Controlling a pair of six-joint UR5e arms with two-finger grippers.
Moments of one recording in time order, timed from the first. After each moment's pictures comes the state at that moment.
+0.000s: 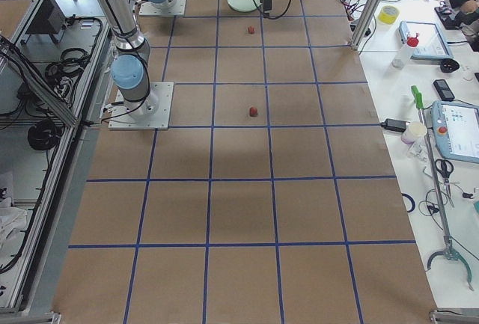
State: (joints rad) left arm -1.40 -1.84 -1.79 -1.32 1.64 0.15; right arm 1.64 -1.54 1.49 -1.62 -1.59 -0.03
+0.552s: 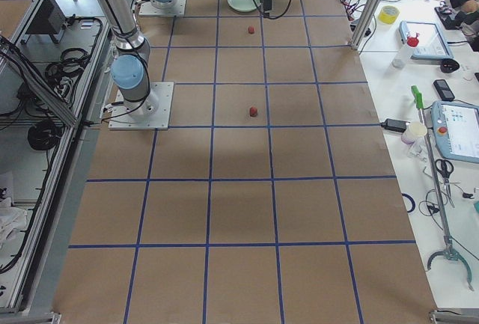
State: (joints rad) left arm -1.28 -1.85 -1.87 -1.31 1.64 0.24; right arm 1.64 -1.54 1.49 -1.62 -1.58 -0.03
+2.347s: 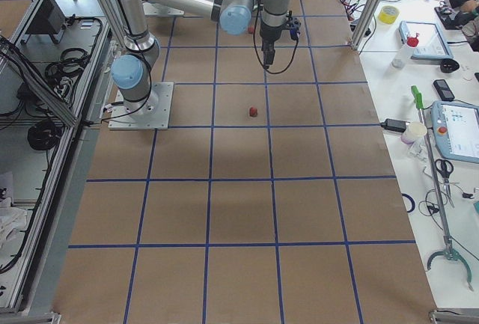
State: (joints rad) left arm -1.69 -1.90 -1.80 -1.05 1.38 -0.12; right arm 1.32 -1.45 1.81 -1.87 -1.58 -0.27
